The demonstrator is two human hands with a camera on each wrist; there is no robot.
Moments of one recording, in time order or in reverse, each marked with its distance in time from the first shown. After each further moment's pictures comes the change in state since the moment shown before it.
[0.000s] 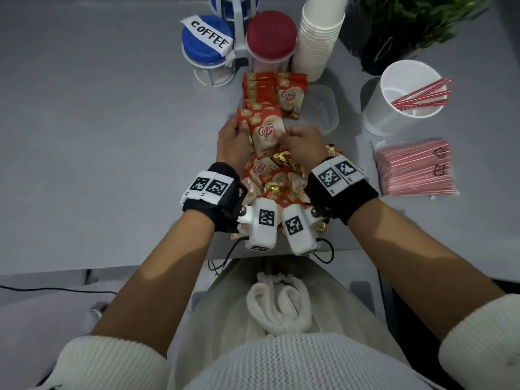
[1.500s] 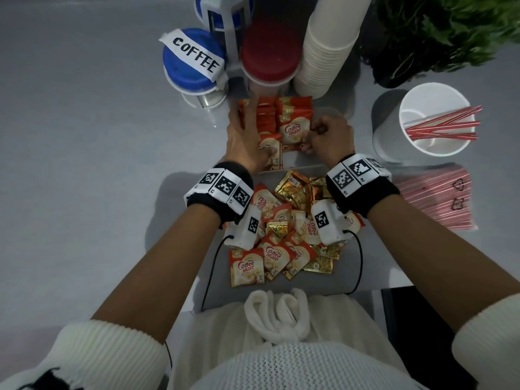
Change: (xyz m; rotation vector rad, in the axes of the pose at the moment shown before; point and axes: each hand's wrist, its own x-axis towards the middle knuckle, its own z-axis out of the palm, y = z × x) left_hand 0.095 0.000 0.021 0.839 -0.195 0.238; right_hand 0.110 0.016 -0.033 -0.323 0.127 0.001
